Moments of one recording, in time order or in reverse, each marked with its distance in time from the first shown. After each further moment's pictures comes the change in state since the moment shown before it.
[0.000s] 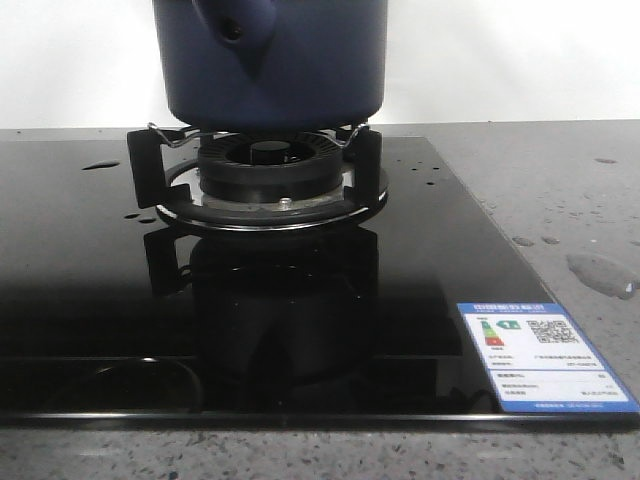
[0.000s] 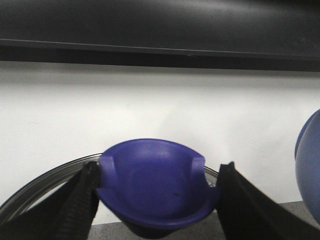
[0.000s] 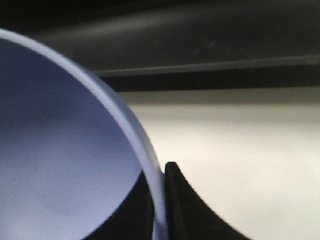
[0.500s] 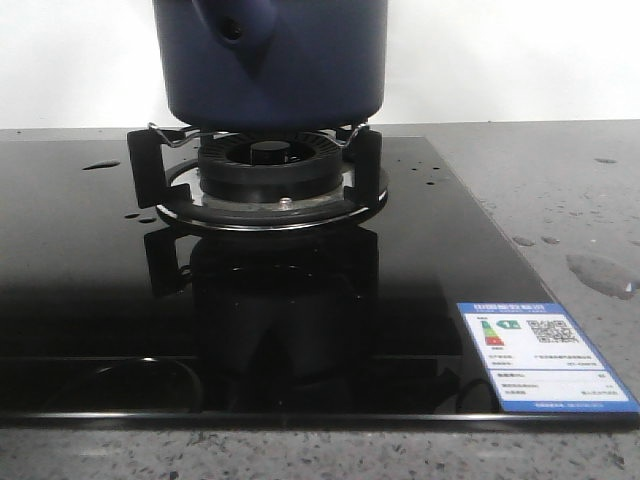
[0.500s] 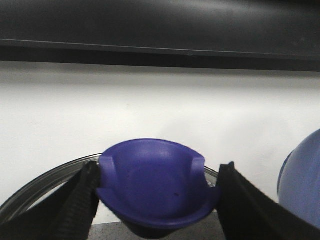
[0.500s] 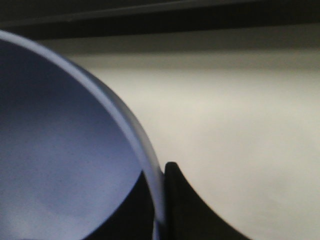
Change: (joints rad) left arm 0.000 0.000 0.000 0.000 0.002 0.000; right arm -0.001 0.000 -0.004 0.006 0.160 0.002
